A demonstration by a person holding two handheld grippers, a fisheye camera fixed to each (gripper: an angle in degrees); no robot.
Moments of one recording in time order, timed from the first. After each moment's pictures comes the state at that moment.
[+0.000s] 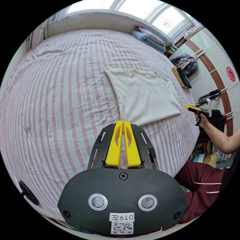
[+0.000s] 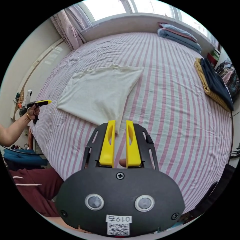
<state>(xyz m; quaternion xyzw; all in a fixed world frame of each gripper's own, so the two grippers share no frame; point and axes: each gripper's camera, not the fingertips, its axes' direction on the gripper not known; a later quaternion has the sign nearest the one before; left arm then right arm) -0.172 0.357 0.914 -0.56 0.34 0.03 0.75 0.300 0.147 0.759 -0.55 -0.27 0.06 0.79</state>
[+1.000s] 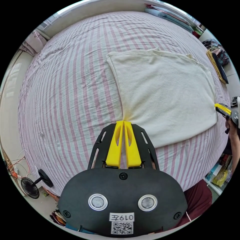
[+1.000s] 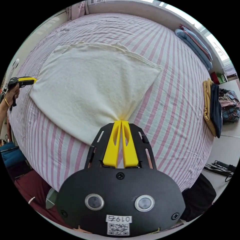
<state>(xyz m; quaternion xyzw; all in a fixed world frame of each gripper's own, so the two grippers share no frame) 0.007 0.402 0.889 -0.66 0.16 0.15 0.72 0.171 0.157 0.748 -0.64 -0.19 -0.09 0.74</state>
